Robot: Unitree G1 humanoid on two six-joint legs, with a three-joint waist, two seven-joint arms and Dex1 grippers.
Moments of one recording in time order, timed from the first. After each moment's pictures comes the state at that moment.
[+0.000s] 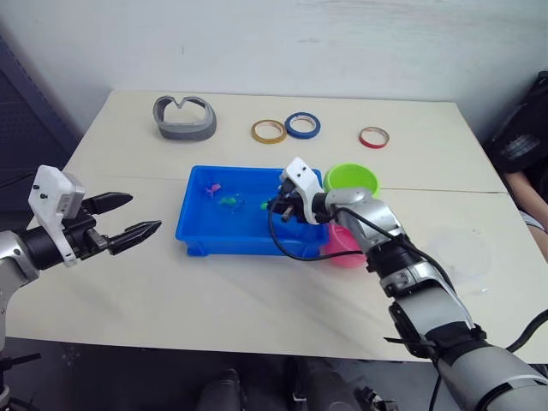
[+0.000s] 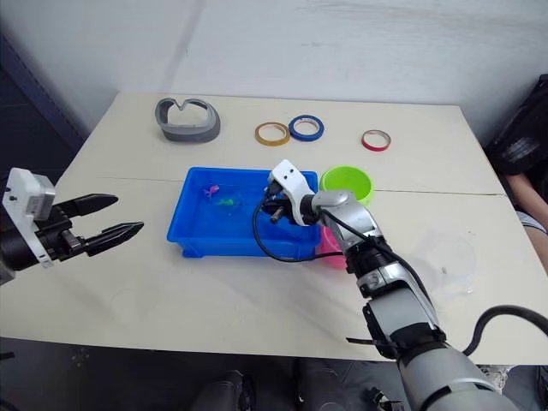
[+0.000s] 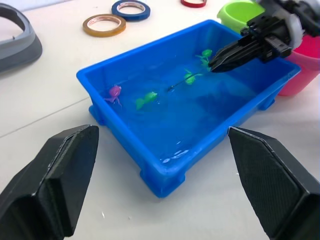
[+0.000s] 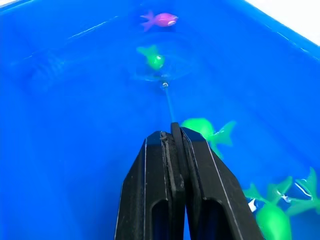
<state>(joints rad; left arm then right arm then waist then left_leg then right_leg) -0.12 0.90 0.53 -0.30 -0.60 0.74 -0.82 -0.99 -0.20 0.25 0.61 0.15 0.52 0.76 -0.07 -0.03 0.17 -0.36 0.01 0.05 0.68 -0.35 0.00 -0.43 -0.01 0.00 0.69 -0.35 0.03</state>
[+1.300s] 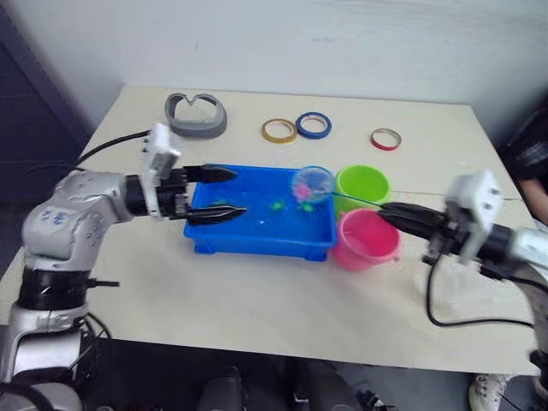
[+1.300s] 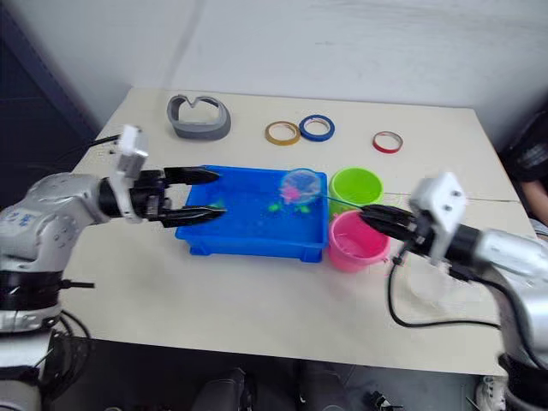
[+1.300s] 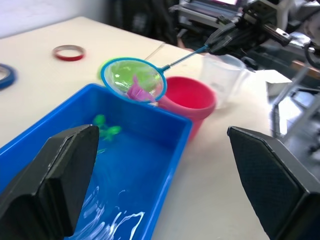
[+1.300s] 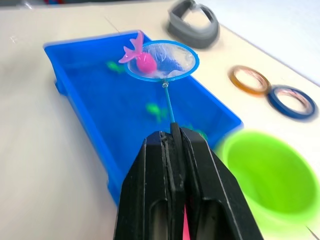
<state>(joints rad) -0.69 0.74 0.02 -0.06 -0.62 0.67 -1.11 -0.11 -0.77 -0.46 -0.58 0.51 0.68 0.93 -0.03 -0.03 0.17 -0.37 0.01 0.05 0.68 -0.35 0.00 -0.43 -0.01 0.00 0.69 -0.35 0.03</state>
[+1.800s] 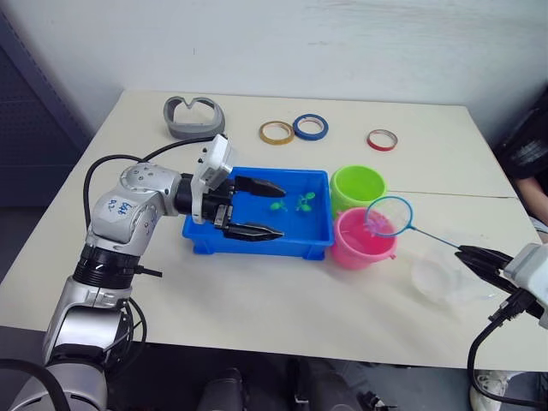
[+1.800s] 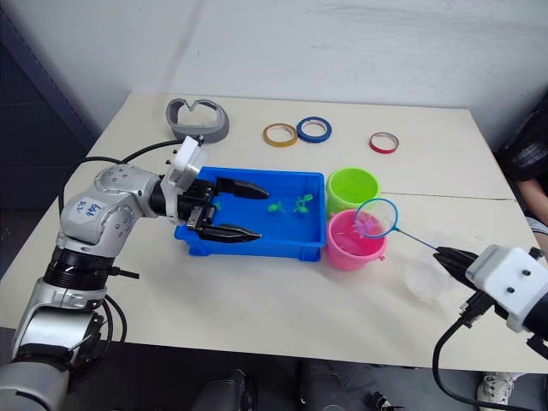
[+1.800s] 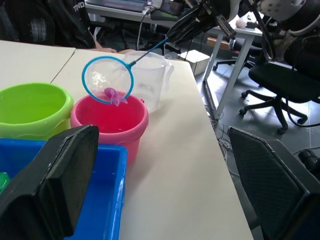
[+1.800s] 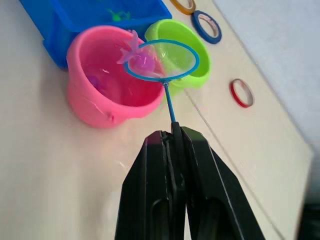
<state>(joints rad) -0.81 0.60 -0.14 0.06 -0.52 0.52 -1.28 0.40 -0.76 -0.76 -0.65 0.20 0.19 0.94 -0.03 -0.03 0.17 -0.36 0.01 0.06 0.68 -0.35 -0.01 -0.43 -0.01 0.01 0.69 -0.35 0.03</state>
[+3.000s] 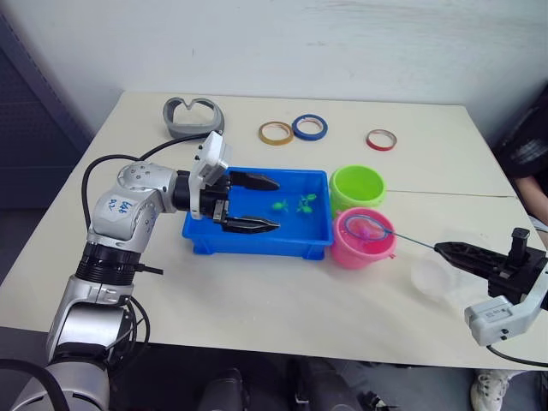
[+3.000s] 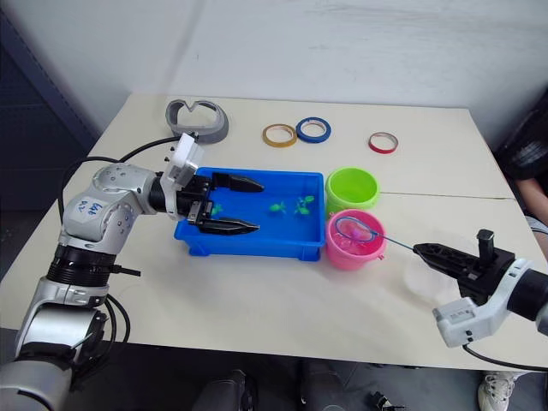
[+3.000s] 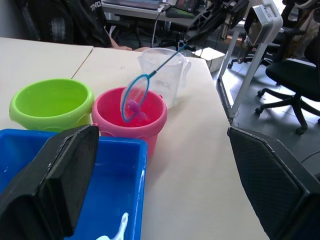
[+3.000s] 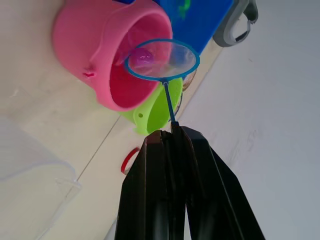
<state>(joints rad) -0.81 0.59 -0.12 0.13 -0.48 0.48 -1.27 0.32 -1.10 -0.65 -0.29 -0.47 -0.91 0.62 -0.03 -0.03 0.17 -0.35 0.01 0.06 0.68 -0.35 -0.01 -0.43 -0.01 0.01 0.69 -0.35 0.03</state>
